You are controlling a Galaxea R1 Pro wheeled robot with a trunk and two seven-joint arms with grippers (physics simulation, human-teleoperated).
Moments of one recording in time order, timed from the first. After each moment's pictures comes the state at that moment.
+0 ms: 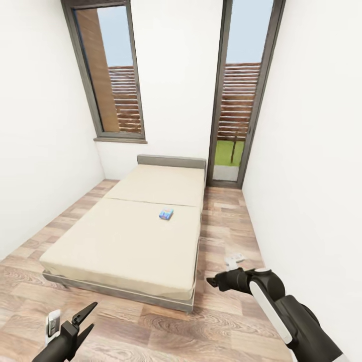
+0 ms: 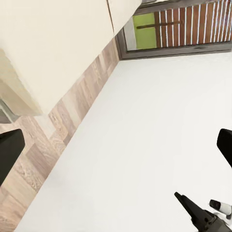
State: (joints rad) left arm 0.12 0.20 0.24 -1.31 1.30 0.60 -0.37; right arm -0.42 -0.19 0.35 -1.40 -0.38 0.91 0.08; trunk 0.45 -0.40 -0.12
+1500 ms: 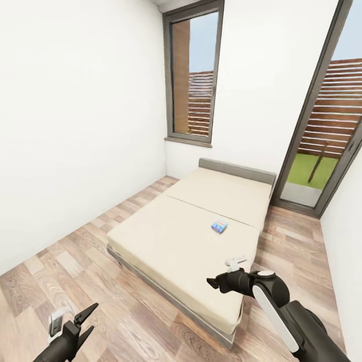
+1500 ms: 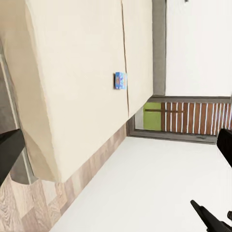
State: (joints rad) left arm 0.09 0.21 0.23 -1.24 1.29 0.60 -0.36; right arm -0.38 -0.20 0.35 -1.49 -0.38 0.91 0.07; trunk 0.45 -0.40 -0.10
